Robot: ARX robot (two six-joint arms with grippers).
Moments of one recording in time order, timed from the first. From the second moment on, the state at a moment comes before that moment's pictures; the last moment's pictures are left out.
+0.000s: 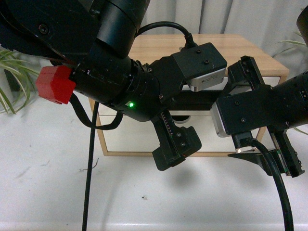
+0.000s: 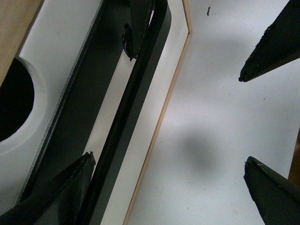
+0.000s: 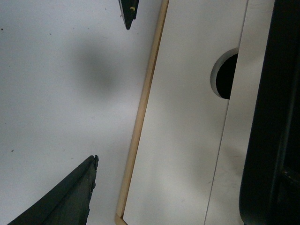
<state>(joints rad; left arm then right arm) -0.48 1.91 1.19 -0.07 0.29 0.79 0.19 1.88 1.10 -0.13 -0.45 -1.67</state>
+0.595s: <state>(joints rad) -0.51 1.88 1.14 -0.07 0.32 0.79 0.18 1.80 1.01 -0.16 -0.46 -1.63</state>
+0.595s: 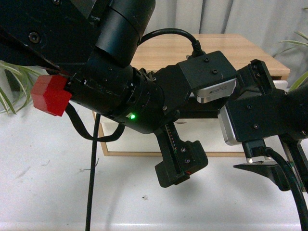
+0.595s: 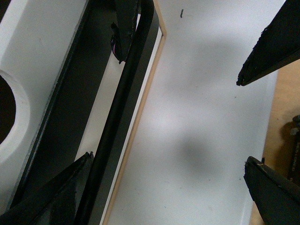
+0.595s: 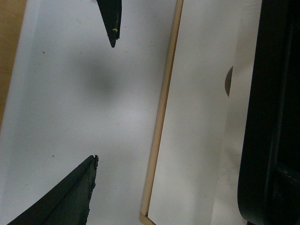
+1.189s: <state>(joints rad) -0.56 1.67 0.89 -0.03 0.34 0.75 0.20 1.61 0.78 -0.17 -0.48 -1.62</state>
